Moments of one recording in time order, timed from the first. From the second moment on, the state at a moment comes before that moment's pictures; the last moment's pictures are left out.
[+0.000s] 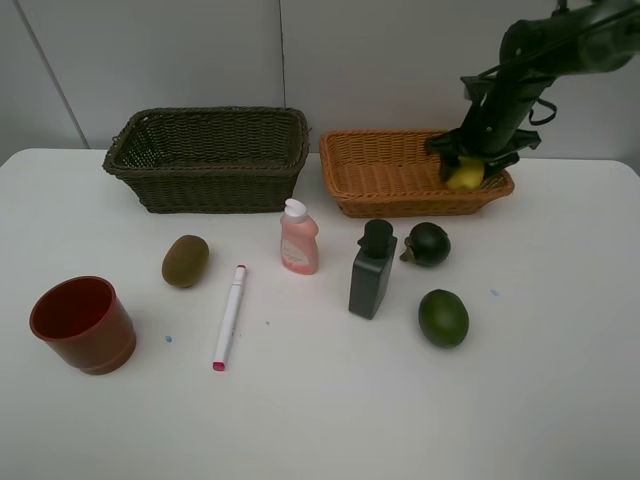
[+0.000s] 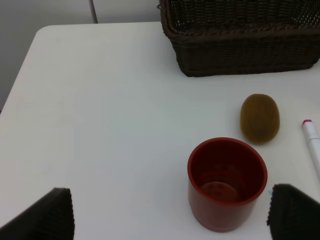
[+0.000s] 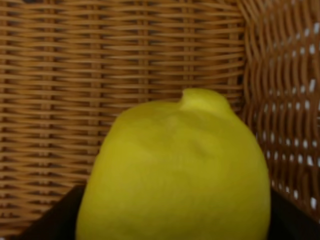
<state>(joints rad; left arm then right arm) -0.01 -0.01 -0.50 0.03 1.07 -0.04 0.14 2.22 -1.70 -0.14 0.81 0.08</state>
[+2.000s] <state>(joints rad) -0.01 -0.01 -0.50 0.03 1.07 -0.04 0.29 1.92 -1.70 -0.14 1.13 0.13</state>
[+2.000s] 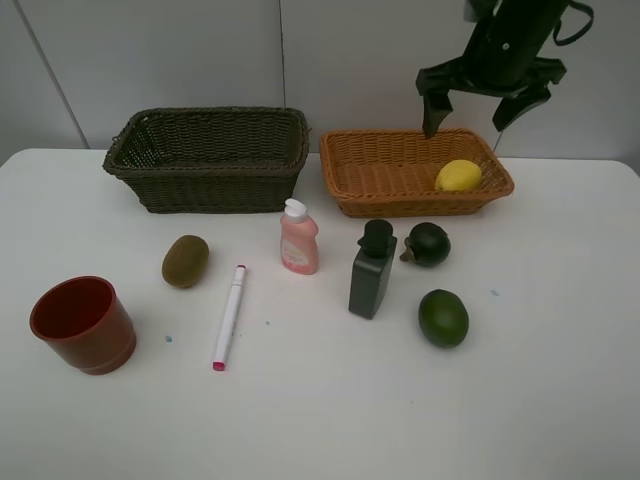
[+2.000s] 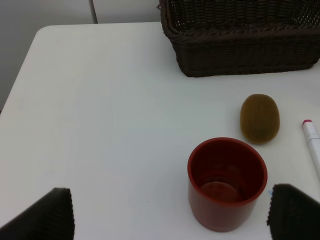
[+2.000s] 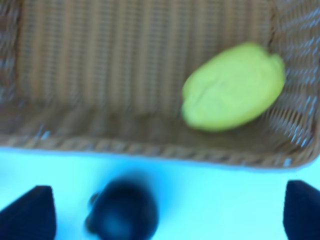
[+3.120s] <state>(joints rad) -0.01 -0.01 -0.50 0.03 1.07 -0.04 0.34 1.97 -1.23 -0.08 0.69 0.18</state>
